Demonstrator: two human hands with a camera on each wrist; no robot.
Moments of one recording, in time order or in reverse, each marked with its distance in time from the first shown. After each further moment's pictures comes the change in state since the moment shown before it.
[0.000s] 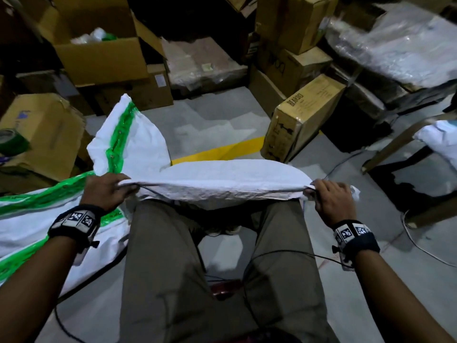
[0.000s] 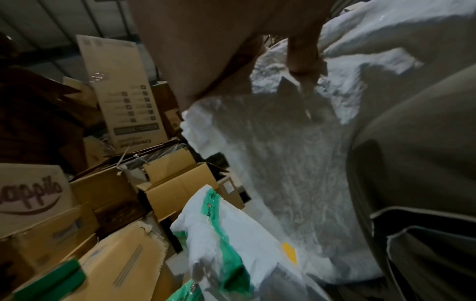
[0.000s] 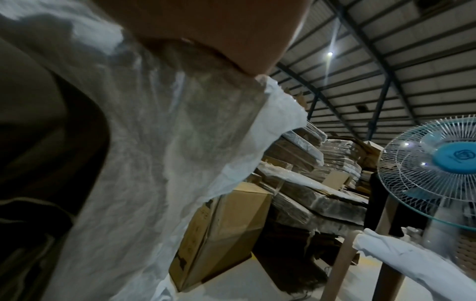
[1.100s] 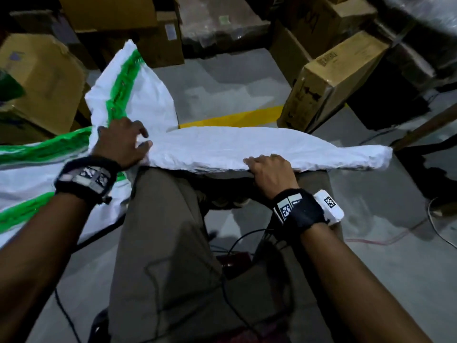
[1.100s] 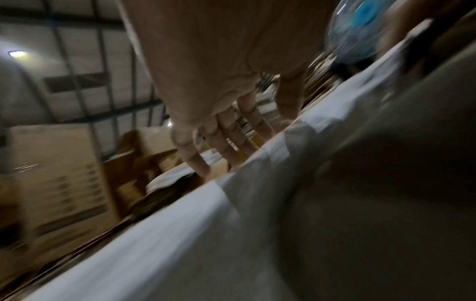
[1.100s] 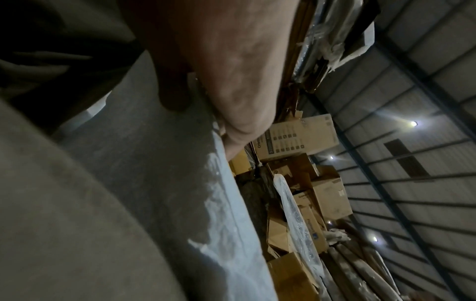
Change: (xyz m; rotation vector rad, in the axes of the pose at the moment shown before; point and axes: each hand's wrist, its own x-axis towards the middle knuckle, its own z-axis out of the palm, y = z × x) left_hand 0.005 0.033 0.020 0.078 -0.125 -0.021; right_hand 0.030 -0.193 0.026 -0.146 -0.302 -0.324
